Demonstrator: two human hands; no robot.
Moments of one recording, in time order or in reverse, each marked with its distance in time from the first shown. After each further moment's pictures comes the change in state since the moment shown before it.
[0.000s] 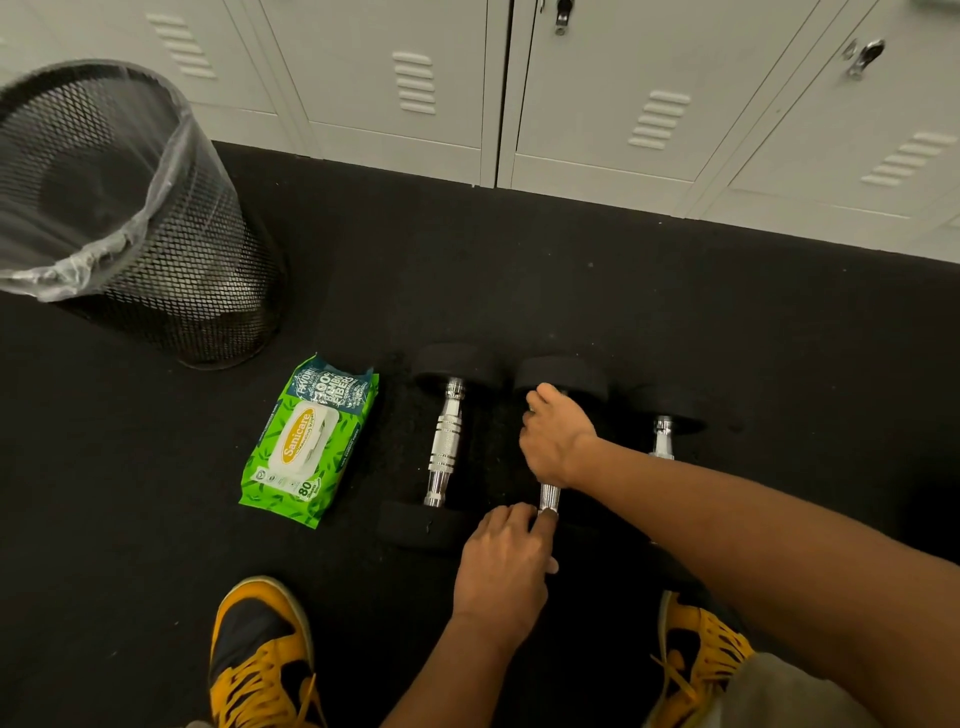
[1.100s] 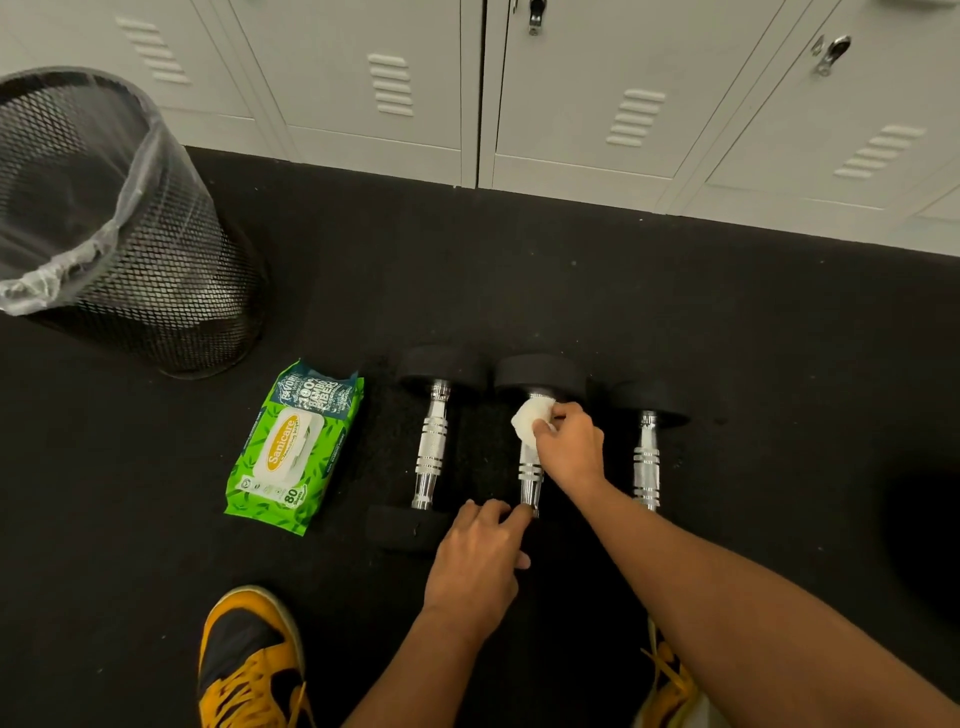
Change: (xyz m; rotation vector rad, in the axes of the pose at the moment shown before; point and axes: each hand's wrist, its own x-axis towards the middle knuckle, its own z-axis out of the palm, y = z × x) left_hand 0.001 -0.006 -0.018 -0.010 -0.177 -0.093; right_hand -0.015 -0.022 0.031 1.826 0.334 0.955
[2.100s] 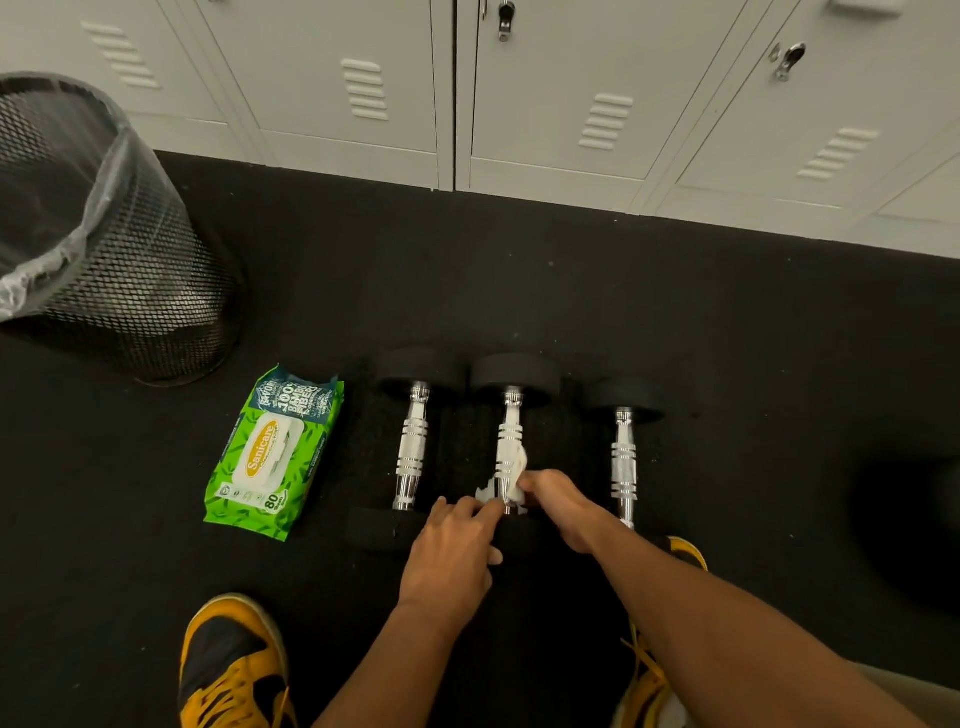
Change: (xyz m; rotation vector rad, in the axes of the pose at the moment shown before) left_hand 0.000 0.000 -0.012 0.012 -0.051 -0.059; right_hand -0.020 0.045 -0.004 0.236 -0.505 0.423
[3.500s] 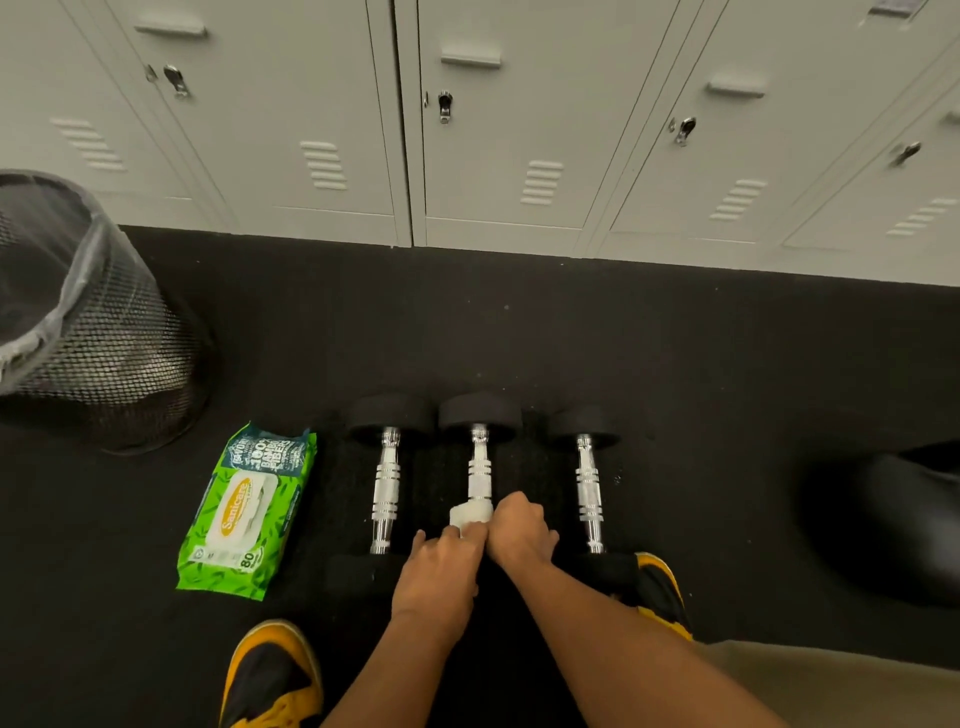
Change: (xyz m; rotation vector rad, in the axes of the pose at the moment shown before) left_hand 0.009 0.014 -0.016 0.209 -0.061 0.031; right_hand -0.053 -0.023 0.034 -0.519 0.521 -0.108
